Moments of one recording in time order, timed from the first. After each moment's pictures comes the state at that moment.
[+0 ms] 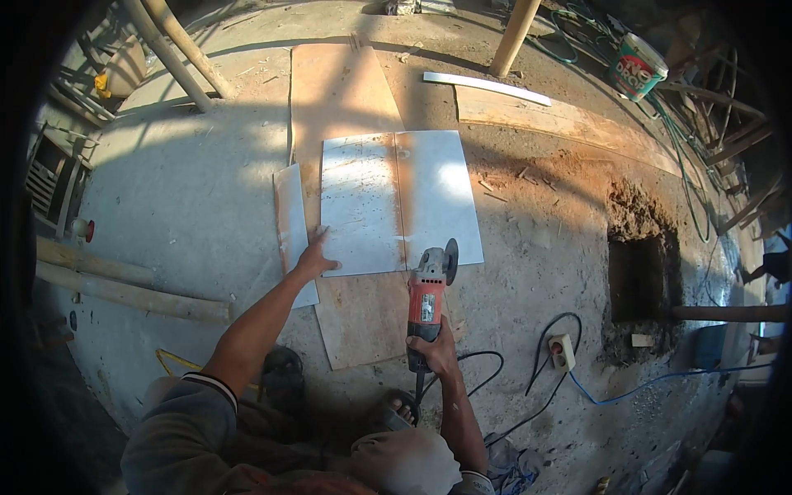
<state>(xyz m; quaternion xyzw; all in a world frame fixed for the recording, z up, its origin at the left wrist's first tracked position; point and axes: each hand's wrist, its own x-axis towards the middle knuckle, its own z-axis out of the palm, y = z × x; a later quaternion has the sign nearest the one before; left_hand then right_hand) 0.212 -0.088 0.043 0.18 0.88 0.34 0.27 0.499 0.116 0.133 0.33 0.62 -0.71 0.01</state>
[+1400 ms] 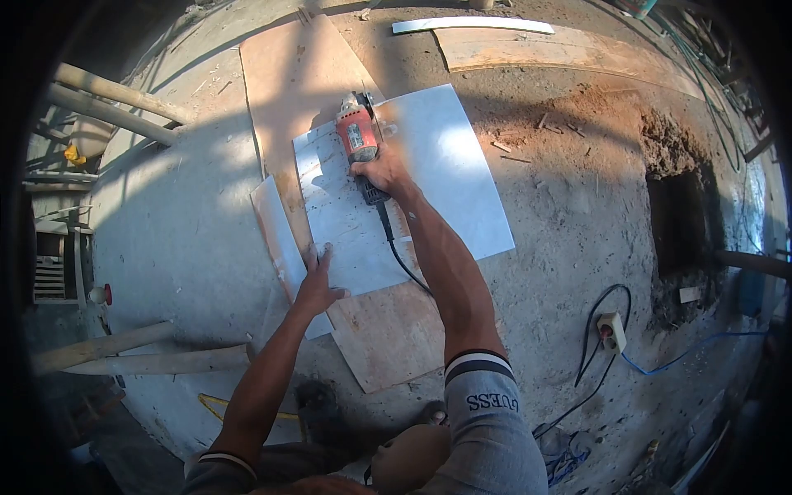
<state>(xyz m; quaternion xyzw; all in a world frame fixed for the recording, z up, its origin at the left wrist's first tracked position) 0.218 -0.071 0.077 0.23 0.91 0.15 0.31 0.144 0.191 0.060 0.18 0.67 -0.72 -0.03</state>
